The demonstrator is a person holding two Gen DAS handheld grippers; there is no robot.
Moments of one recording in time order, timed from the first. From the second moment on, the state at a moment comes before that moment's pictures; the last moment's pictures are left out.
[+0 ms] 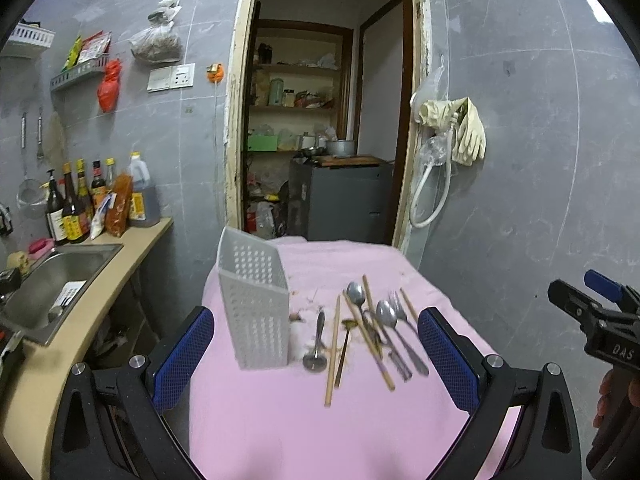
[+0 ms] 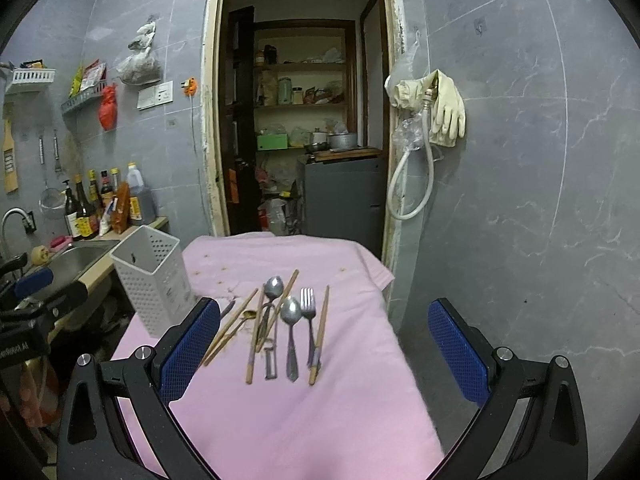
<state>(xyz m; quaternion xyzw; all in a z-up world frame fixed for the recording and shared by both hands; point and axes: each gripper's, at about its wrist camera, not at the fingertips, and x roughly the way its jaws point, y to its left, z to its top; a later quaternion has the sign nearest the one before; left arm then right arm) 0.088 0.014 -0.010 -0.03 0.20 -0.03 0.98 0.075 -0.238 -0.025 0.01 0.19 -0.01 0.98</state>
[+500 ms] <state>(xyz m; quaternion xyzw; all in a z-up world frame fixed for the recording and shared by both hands) 0.175 -0.023 0.004 0.00 0.18 -0.03 0.98 0.169 -0.271 -0.012 0.01 0.19 0.00 0.98</state>
